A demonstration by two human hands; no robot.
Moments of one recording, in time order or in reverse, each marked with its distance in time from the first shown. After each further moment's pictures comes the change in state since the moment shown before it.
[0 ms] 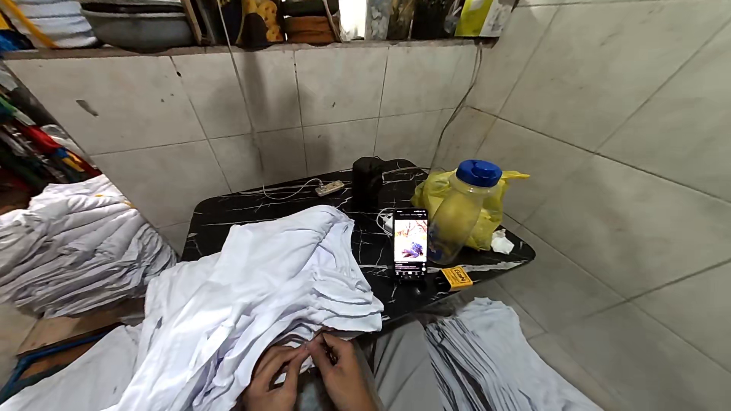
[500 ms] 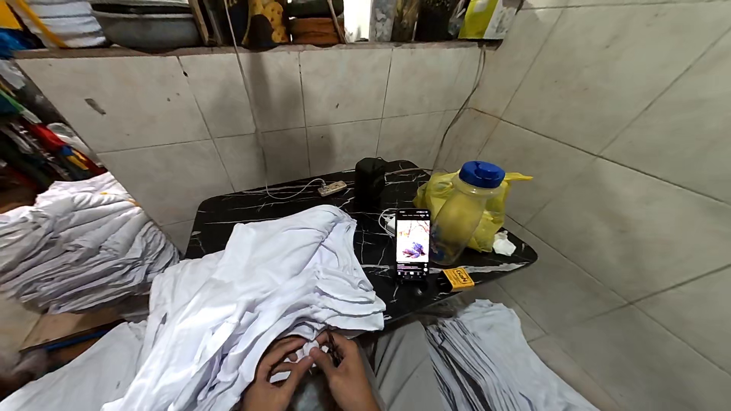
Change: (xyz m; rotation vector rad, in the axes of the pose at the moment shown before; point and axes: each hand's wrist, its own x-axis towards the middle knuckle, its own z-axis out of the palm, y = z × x) left_hand 0.006 0.003 -0.020 -0.146 -0.223 -0.274; right_hand -0.005 -0.001 -0.002 0.052 0.001 -0.013
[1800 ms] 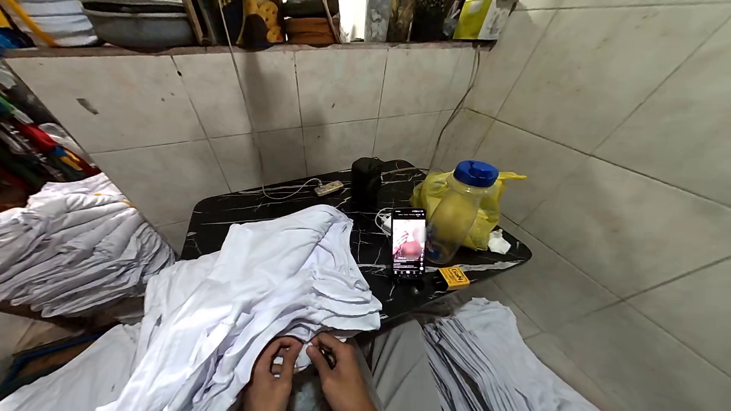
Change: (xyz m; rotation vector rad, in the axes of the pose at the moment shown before) left_hand 0.005 0.008 0.012 0.169 0.098 -0.181; right_hand -0.001 0.001 0.001 -0.160 -0.019 0.020
